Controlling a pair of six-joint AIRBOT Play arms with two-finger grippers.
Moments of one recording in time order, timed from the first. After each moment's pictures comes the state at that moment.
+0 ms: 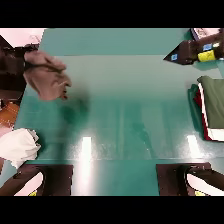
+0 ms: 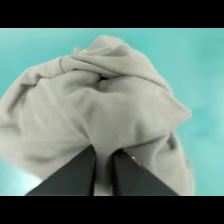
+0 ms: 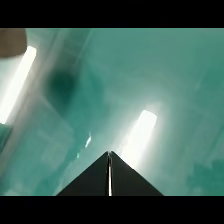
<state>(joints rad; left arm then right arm) 0.08 -0.98 1.49 1.11 -1.29 -1.25 0.10 -1.17 1.69 -1.02 1.41 1.52</state>
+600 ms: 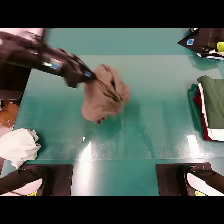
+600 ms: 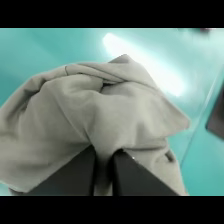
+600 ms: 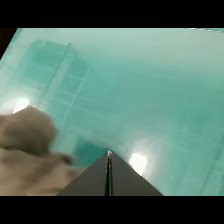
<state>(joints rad) -0.37 -1.24 1.62 0.87 -1.34 -1.06 0.04 -1.10 1.69 -1.01 1.33 1.52</state>
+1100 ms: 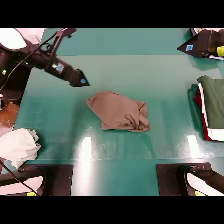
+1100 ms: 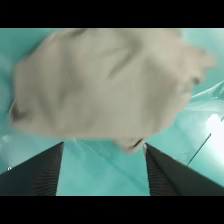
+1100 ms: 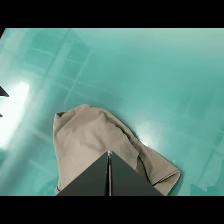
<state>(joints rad) -0.17 -1.38 1.55 0.94 -1.44 -1.18 0.04 -1.10 1.69 -1.02 1.39 1.52</state>
